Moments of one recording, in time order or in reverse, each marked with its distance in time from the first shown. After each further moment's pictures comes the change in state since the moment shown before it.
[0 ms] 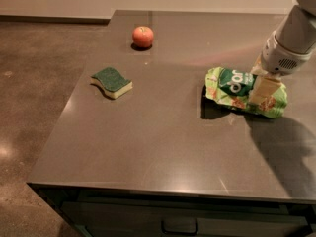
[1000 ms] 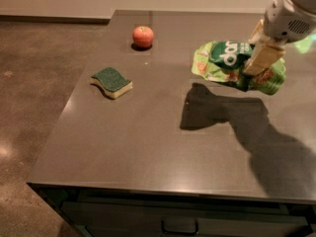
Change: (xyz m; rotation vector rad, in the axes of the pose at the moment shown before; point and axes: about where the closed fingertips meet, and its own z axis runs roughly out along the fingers) arm -0.056 0.006 -0.085 0.072 -0.110 -0.070
